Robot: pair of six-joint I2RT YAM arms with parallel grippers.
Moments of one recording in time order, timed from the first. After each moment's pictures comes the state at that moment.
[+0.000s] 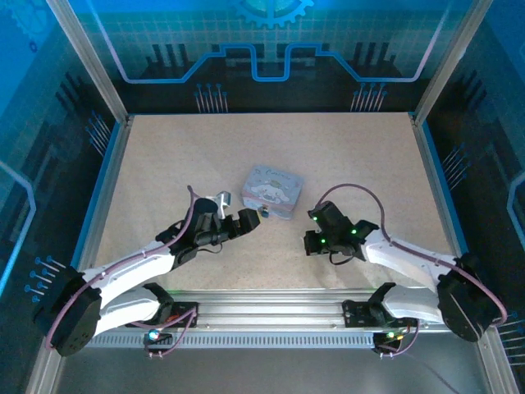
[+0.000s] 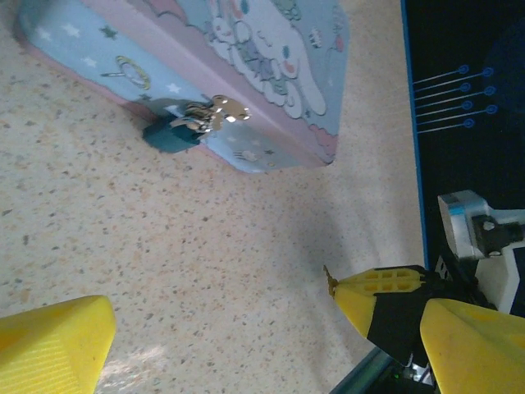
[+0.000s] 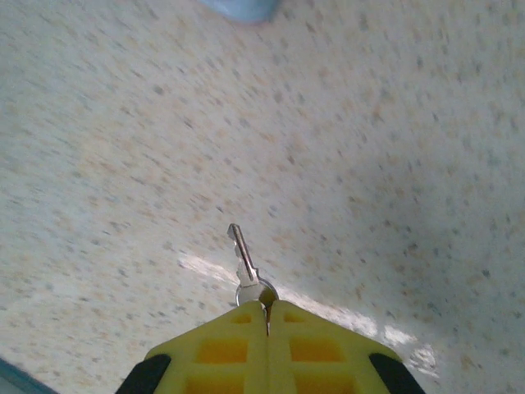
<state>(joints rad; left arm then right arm) -0.61 1.09 0.46 0.09 0.26 -0.99 0.69 1.16 0.59 -0.45 -0.08 0.58</state>
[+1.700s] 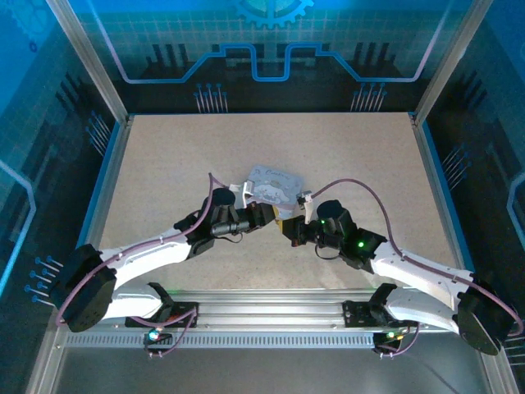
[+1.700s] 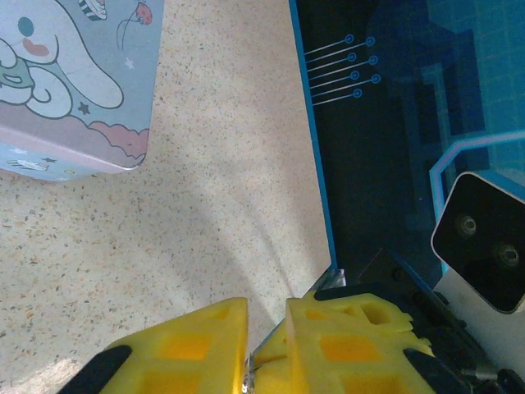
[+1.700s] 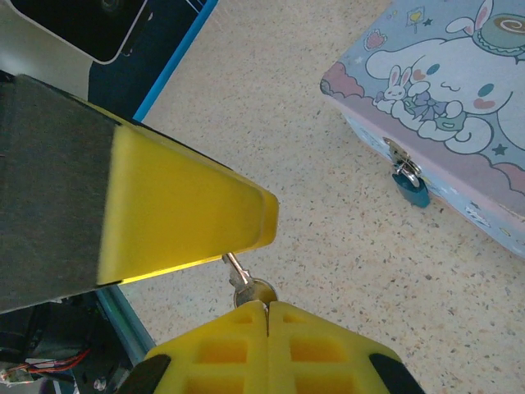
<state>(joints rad) -0.72 1.27 0.63 0.26 0.33 -1.08 0.79 1.04 0.54 0.03 -0.18 0.60</state>
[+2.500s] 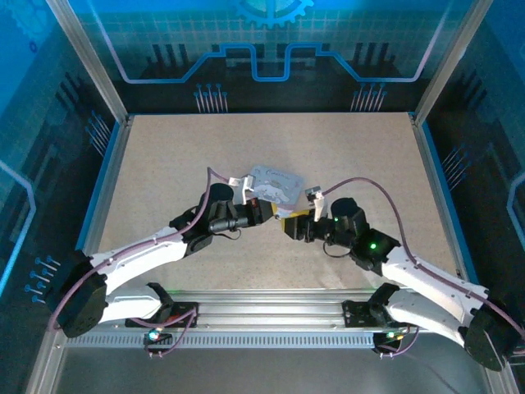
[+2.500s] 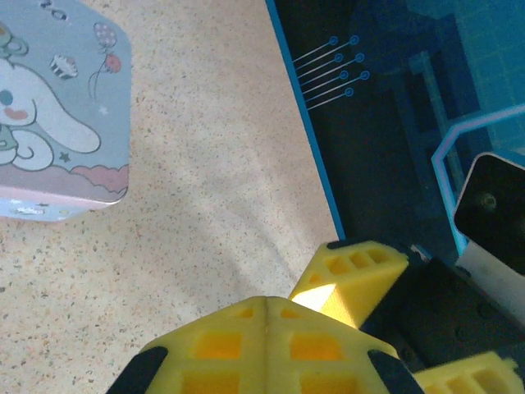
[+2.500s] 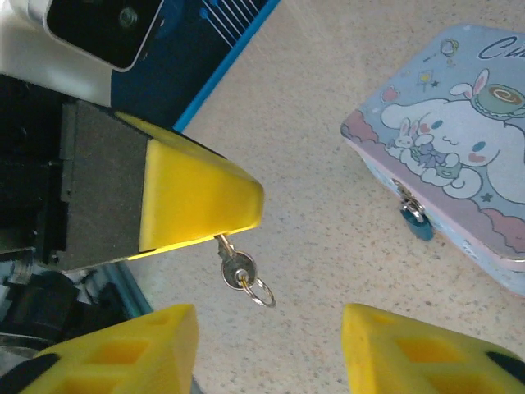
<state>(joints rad) -0.72 1.20 0.69 0.15 0.32 -0.92 0.70 0.91 0.54 -0.01 -0.30 0.55</state>
